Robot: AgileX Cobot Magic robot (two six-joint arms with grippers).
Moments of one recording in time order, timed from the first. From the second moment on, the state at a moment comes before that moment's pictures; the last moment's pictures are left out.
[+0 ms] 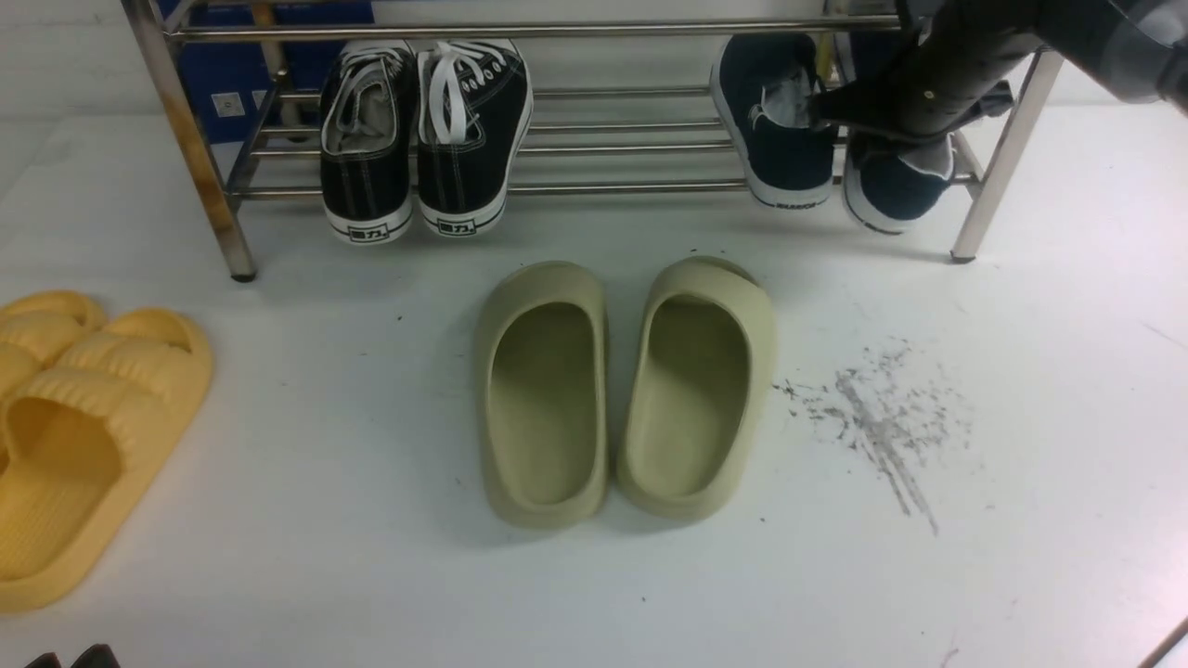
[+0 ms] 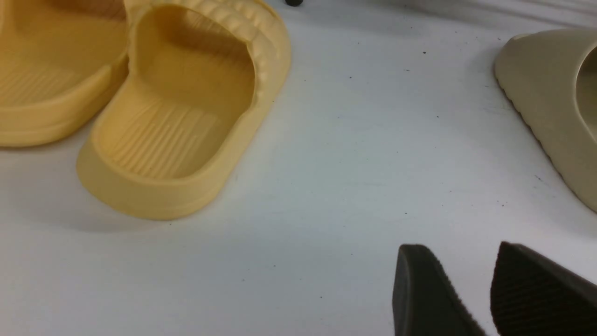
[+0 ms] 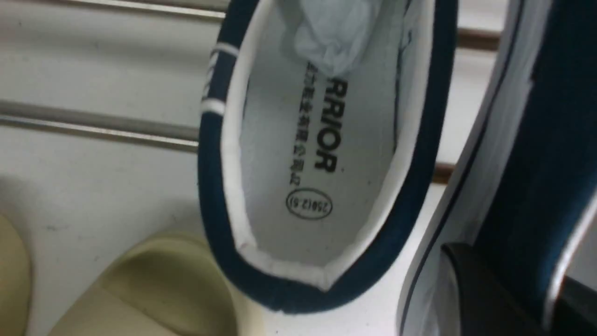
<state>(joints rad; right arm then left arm) 0.20 2.26 -2.21 0.07 0.94 0.07 0.01 -0.01 0.03 -0.08 0.38 -0.13</state>
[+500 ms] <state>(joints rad) 0.18 2.20 -2.22 0.09 0.99 0.07 0.01 -0.01 0.03 -0.08 0.38 -0.13</state>
